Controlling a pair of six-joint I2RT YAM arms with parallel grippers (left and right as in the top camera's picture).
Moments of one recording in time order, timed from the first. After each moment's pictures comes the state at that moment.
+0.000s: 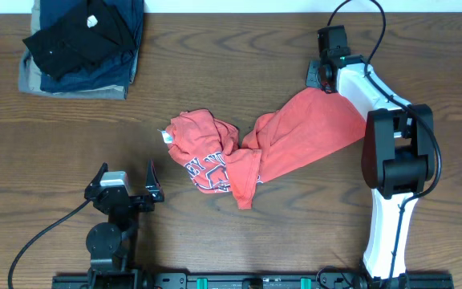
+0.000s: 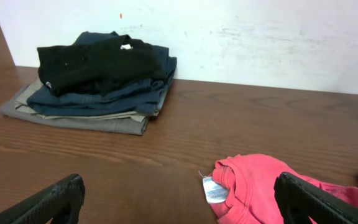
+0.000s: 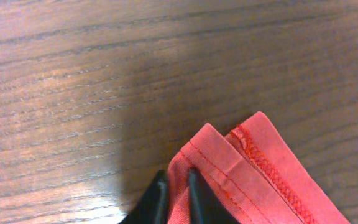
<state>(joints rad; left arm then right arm) 0.01 0.01 0.02 -0.12 -0.02 -0.09 0.15 2.28 1.69 -0.49 0.15 0.33</state>
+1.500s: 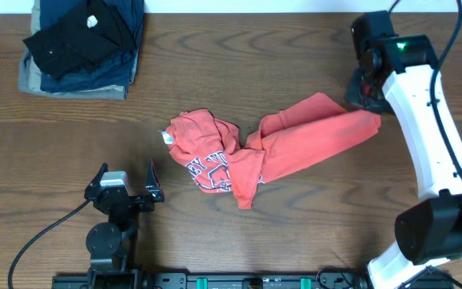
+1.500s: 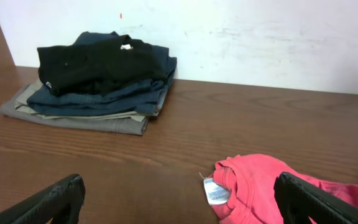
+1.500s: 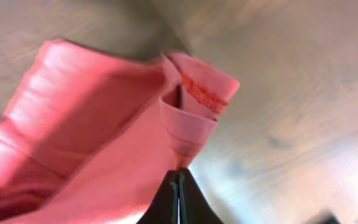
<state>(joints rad) 0.01 0.01 0.02 -0.12 -0.02 -0.09 0.15 1.80 1.76 -1.42 0.35 0.62</state>
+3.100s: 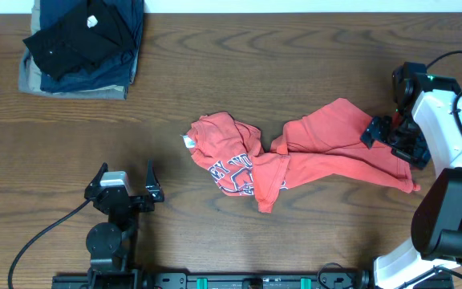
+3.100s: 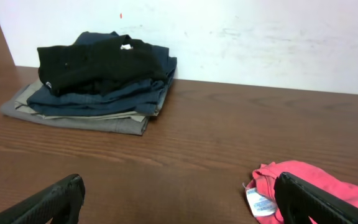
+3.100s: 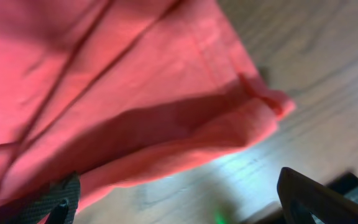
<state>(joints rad) 0.01 0.01 0.02 -0.12 -0.02 -0.09 -0.13 1.79 1.35 -1.22 0.16 0.54</state>
